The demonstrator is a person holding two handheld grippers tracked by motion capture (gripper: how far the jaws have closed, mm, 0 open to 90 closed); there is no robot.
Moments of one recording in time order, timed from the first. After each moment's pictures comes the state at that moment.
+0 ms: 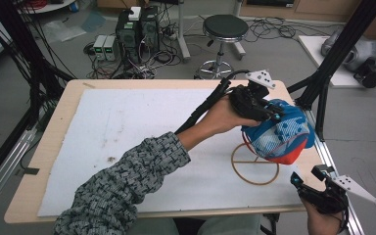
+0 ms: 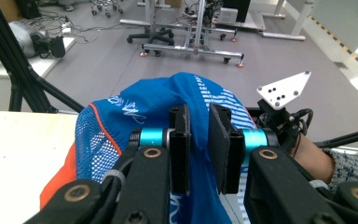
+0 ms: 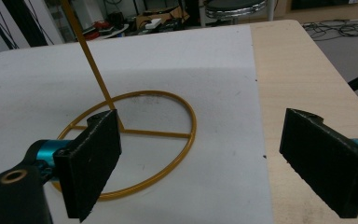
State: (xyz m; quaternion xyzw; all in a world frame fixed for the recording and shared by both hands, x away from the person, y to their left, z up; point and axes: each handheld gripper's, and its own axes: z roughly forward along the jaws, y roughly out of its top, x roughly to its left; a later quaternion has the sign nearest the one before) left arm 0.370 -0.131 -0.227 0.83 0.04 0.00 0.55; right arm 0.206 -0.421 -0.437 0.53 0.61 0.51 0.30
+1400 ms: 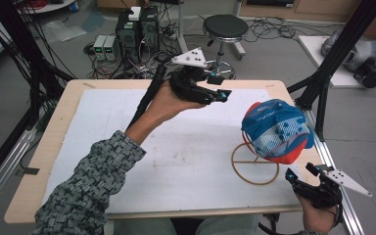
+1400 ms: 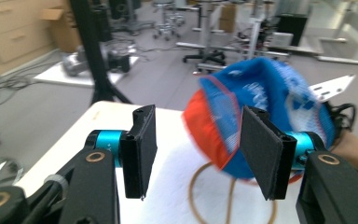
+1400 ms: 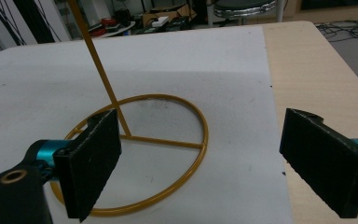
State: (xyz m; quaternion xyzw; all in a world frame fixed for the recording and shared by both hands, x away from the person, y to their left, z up) left arm 0.394 0.010 -0.216 0.79 0.12 0.10 0.59; right arm 0.220 -0.411 -0.436 0.52 0.62 0.51 0.29
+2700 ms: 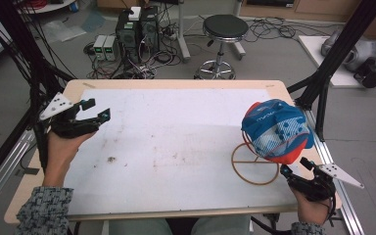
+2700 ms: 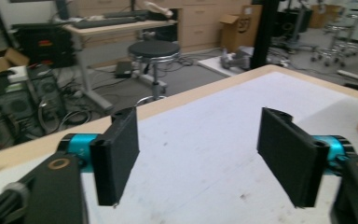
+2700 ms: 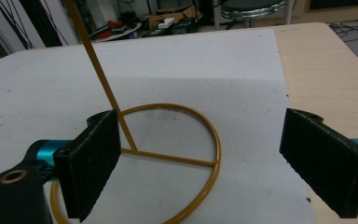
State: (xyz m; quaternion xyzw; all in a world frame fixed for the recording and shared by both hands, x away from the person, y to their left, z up) left arm 0.339 0.281 -0.342 0.67 0.38 0.30 0.56; right arm 0.237 -0.402 -0.435 0.52 0.62 0.52 0.28
